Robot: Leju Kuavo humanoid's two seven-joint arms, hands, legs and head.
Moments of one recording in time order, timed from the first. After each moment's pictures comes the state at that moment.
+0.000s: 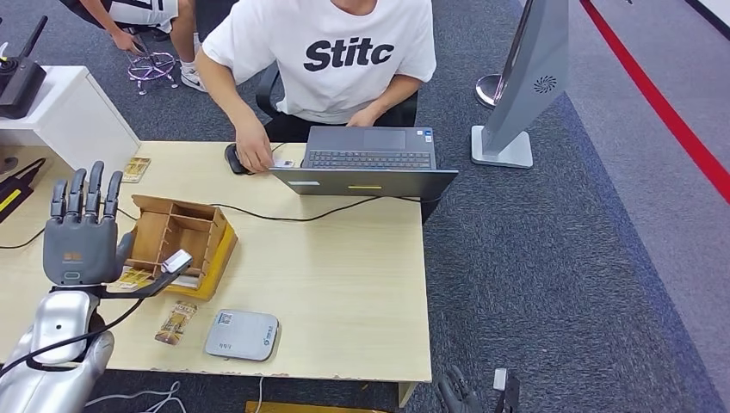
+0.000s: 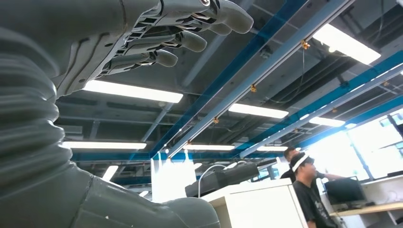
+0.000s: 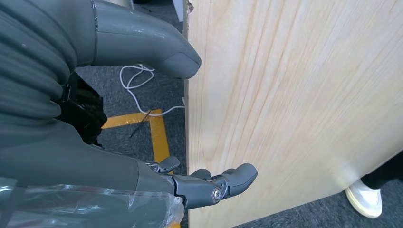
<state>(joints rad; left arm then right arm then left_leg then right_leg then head) -0.15 0.37 -0.07 -1.44 -1.56 0.51 0.12 -0.22 0.20 -0.71 -0.23 0.14 0.26 -0.50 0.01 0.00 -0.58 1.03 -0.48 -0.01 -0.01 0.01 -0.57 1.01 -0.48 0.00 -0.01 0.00</state>
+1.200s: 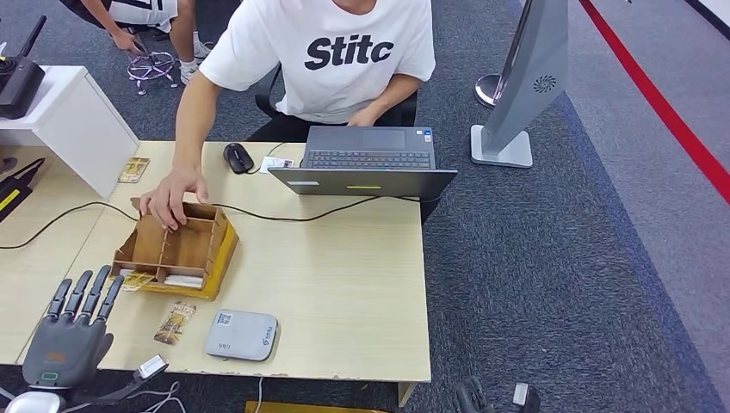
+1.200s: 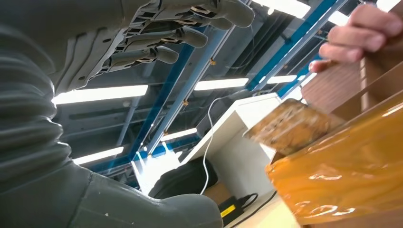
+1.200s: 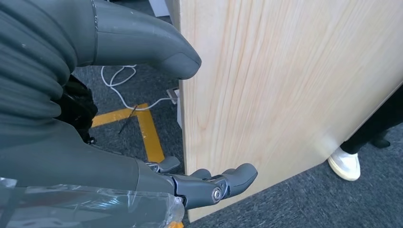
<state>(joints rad) 0.24 0.45 0.04 -1.39 -1.56 0.65 0.01 -0.20 0.17 -0.79 -0.23 0.13 0.27 -0.53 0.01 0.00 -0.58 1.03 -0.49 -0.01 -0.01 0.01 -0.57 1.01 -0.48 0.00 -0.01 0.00</state>
